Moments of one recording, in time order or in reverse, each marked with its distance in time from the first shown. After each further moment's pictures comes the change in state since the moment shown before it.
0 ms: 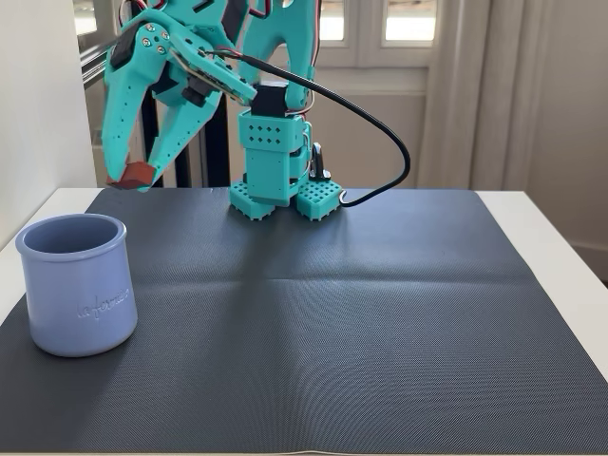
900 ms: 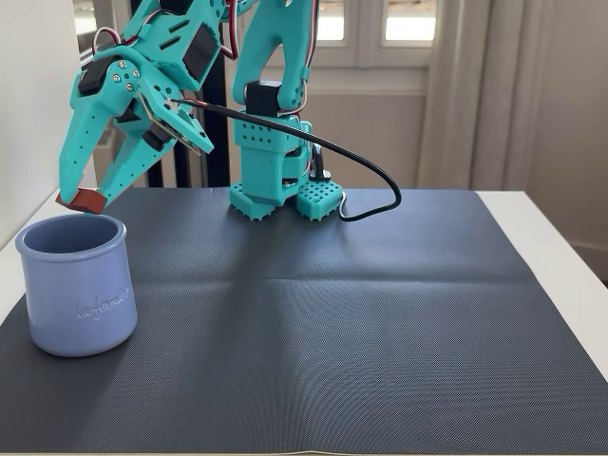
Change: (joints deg) arm 6.2 0.0 10.5 -14.1 -10.7
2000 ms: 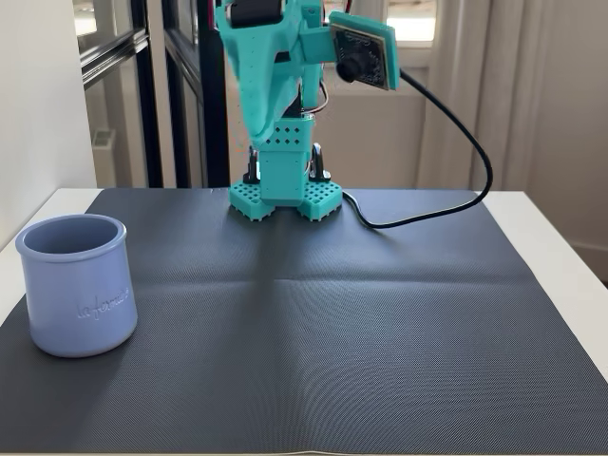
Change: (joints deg) arm -29.5 32.3 12.5 0.0 -14.2
